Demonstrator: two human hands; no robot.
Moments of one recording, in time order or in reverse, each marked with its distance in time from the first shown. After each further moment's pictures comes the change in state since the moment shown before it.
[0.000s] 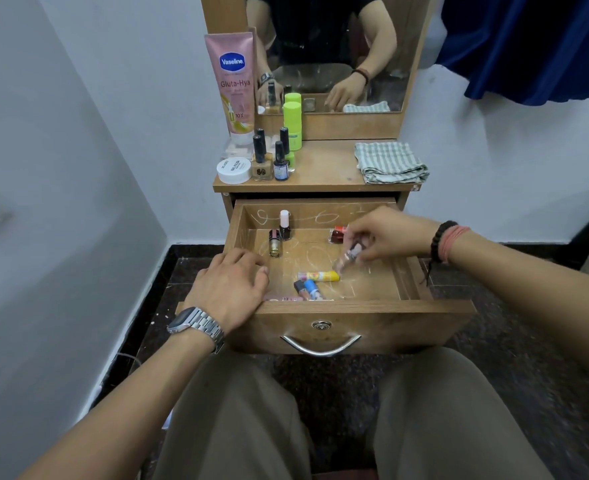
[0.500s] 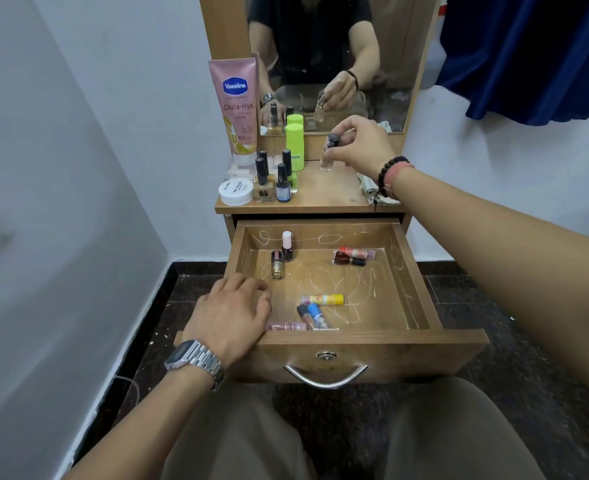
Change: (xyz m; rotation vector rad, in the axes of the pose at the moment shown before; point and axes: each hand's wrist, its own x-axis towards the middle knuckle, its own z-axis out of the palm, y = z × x) left_hand 0.003 -0.003 0.004 0.017 0.012 0.010; right_hand 0.103 0.004 -0.089 0.601 0.716 0.285
